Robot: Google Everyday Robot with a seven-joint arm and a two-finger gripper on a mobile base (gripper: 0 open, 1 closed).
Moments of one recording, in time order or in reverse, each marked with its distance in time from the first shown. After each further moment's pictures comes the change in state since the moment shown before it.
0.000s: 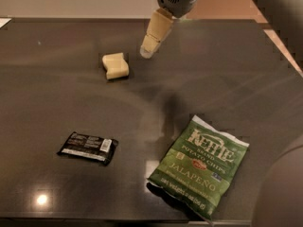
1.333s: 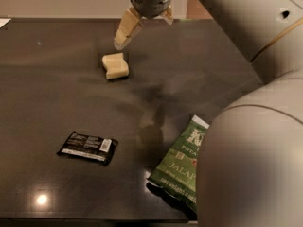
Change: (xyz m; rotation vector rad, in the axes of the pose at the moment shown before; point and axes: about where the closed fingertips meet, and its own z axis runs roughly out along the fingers) arm -0.059 -0.011 0.045 0.052 0.025 0.308
